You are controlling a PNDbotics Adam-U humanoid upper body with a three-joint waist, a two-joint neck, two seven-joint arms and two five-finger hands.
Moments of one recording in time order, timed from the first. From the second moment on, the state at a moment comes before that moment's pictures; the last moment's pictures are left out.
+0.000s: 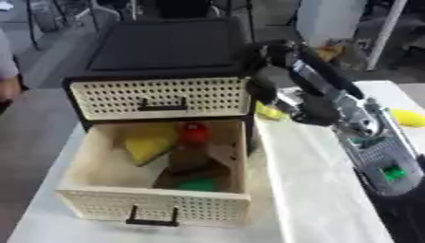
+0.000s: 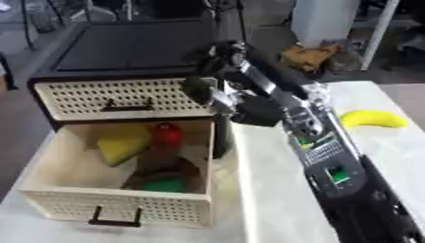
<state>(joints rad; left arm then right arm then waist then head) -0.21 0.33 0.22 -1.99 0.55 -0.38 -0.02 -0.80 -0.39 0.13 -1.76 0.31 -0.14 0.25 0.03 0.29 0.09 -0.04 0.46</state>
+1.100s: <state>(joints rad) 0.01 0.73 0.13 -1.99 0.31 -0.66 -0.24 -0.65 -0.66 -0.14 -1.98 0.00 -0.04 -0.07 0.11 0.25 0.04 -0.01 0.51</state>
